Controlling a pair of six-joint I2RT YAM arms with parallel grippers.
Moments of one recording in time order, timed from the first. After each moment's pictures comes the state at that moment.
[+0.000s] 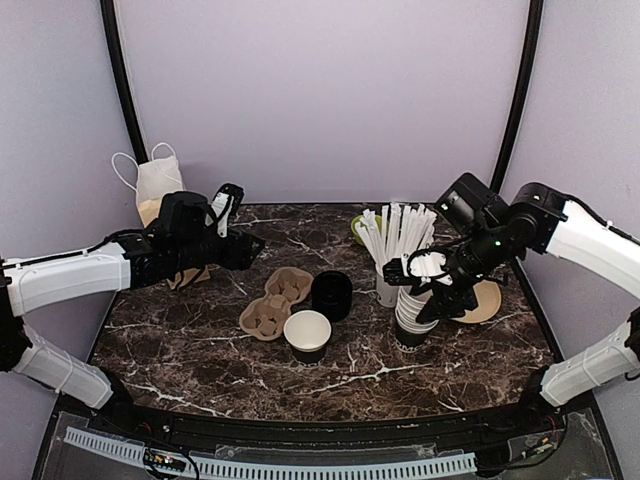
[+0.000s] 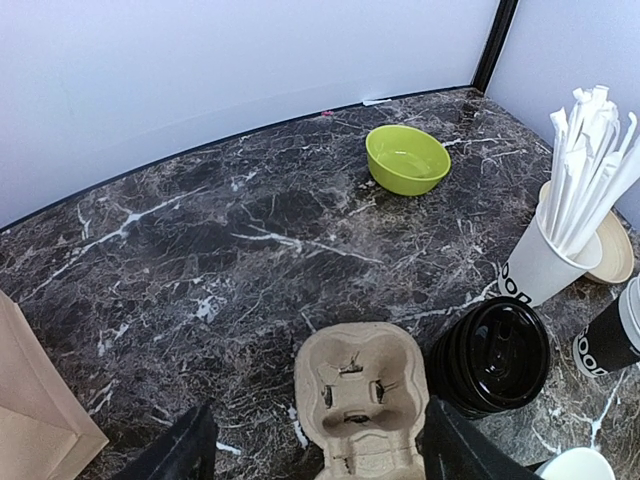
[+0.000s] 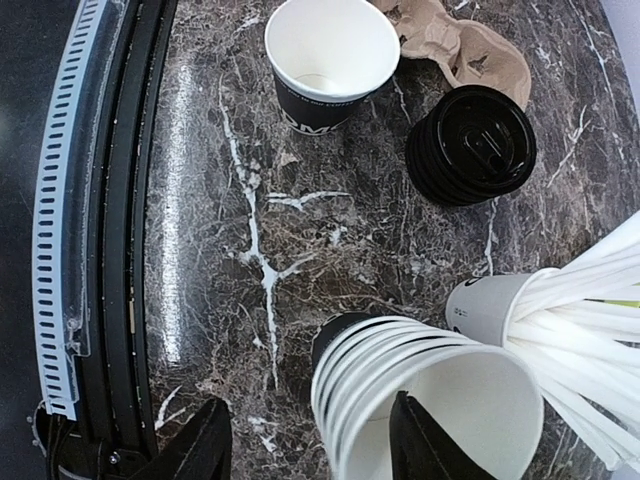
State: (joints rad) left arm -0.64 1.31 0.90 -0.07 -0.09 -0.15; right arm 0.84 1.27 1.29 -1.15 -0.24 -0.75
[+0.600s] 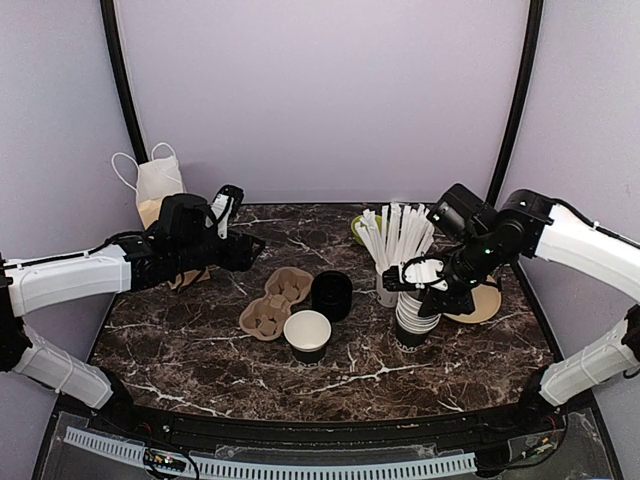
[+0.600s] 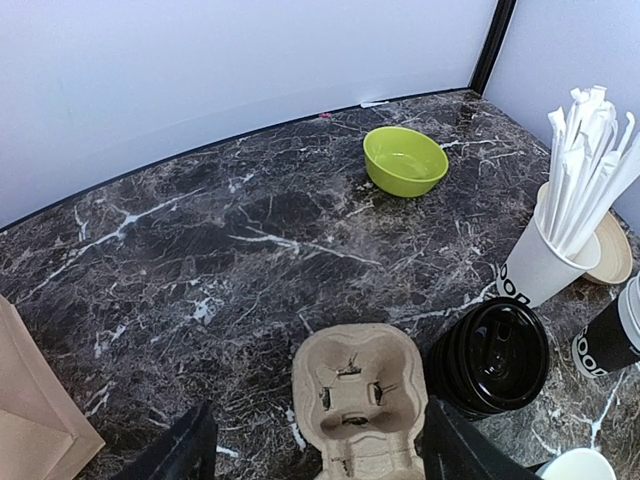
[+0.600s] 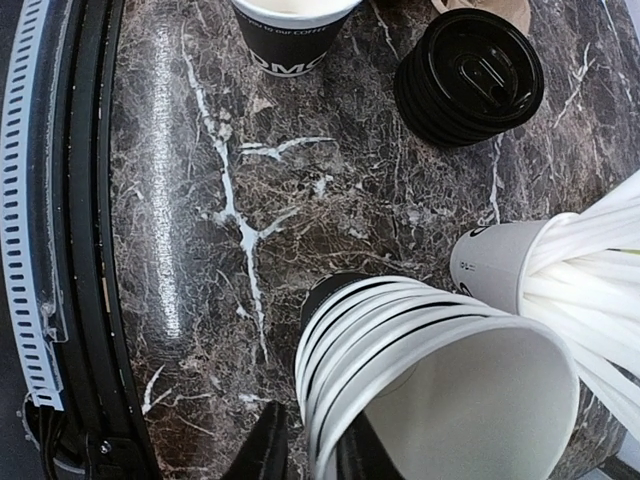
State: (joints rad) left arm -0.64 1.31 0.88 -0.04 -0.08 -0.15; right arm 0.83 1.30 1.25 -1.14 -0.15 -0.71
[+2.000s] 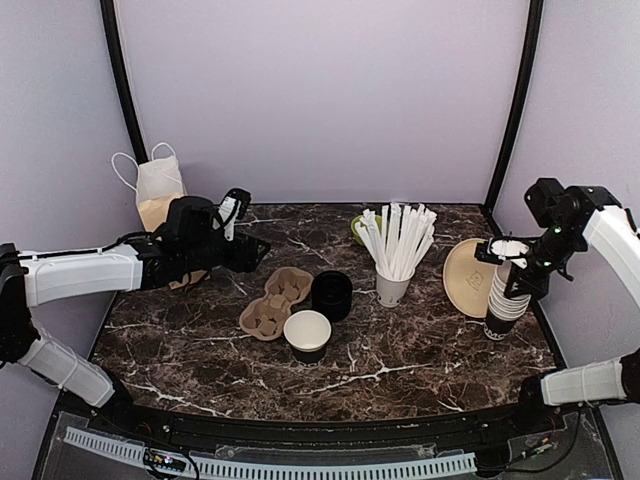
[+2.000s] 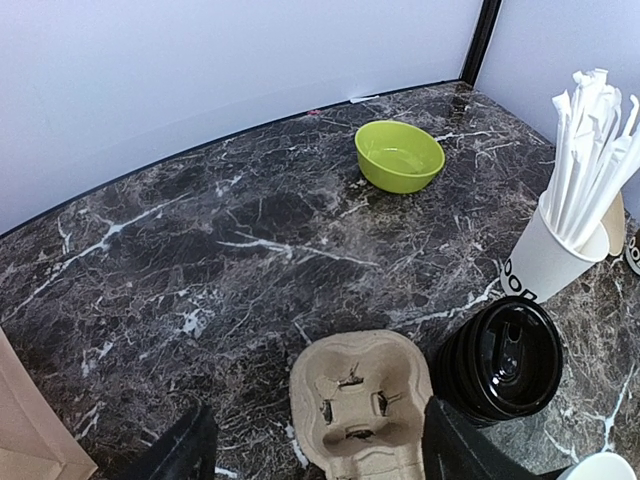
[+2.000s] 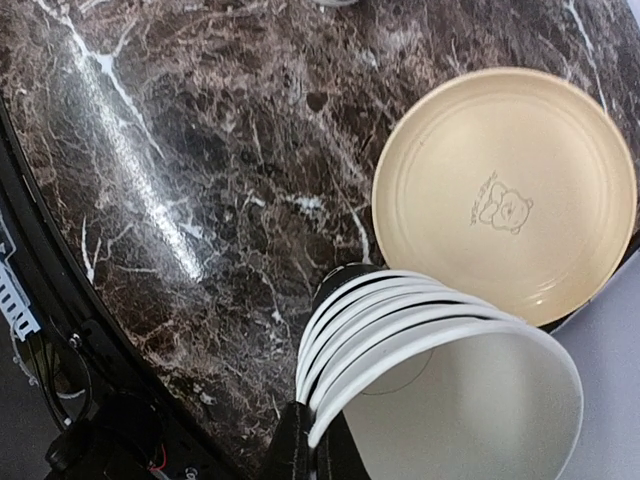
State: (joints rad) left arm -0.62 1.38 0.88 0.04 -0.03 -0.10; right arm 0.13 1.16 1.22 -1.41 -0.14 -0.95
